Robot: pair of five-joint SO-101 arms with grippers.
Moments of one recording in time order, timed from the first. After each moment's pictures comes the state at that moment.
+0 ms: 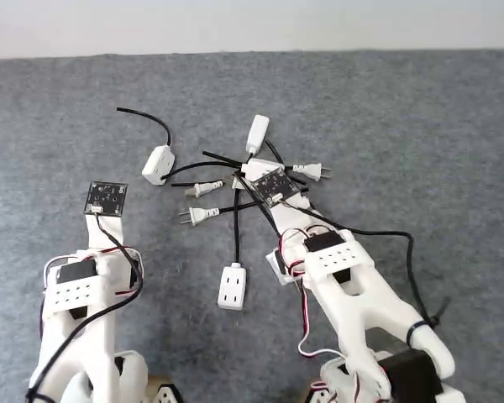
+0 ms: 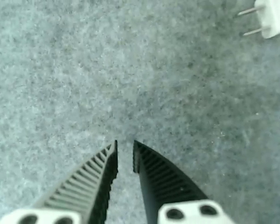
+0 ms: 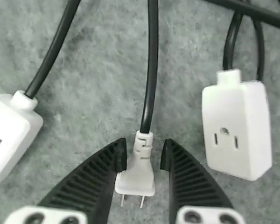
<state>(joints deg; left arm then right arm) -17.6 -35.1 70.1 48.4 -11.6 -21.5 -17.3 55.3 42.1 10.8</state>
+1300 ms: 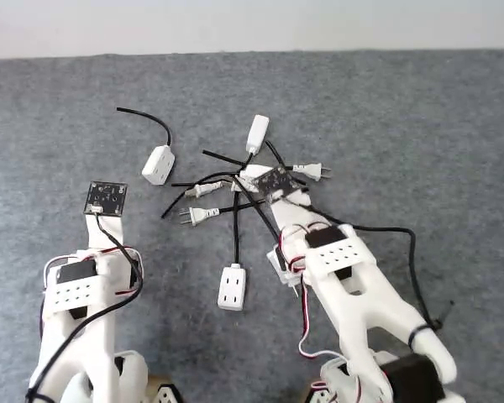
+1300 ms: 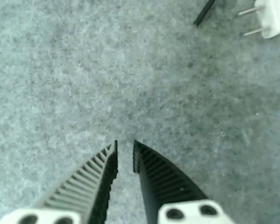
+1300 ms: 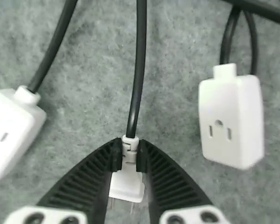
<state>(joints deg) -17.6 -35.1 70.1 48.4 -11.6 -21.5 -21.2 51.1 50.9 9.5</state>
